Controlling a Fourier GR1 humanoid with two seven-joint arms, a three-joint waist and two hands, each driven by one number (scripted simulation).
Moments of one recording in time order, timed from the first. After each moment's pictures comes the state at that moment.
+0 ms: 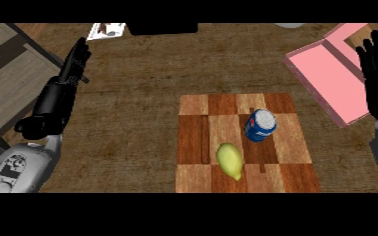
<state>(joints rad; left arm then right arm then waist) -0.28 0.46 -0.21 -1.52 0.11 0.24 -0.14 -0.30 -0.55 -0.01 -1.35 -0.39 -0.24 -0.09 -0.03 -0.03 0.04</state>
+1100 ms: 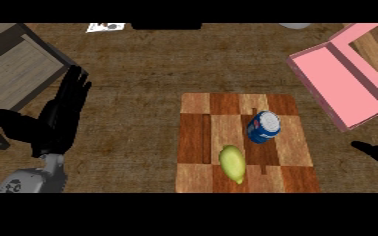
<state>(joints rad) -0.11 0.32 -0.12 -1.60 0.32 0.28 0.12 0.06 -0.81 0.00 -1.47 -0.15 -0.15 -0.13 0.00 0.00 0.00</state>
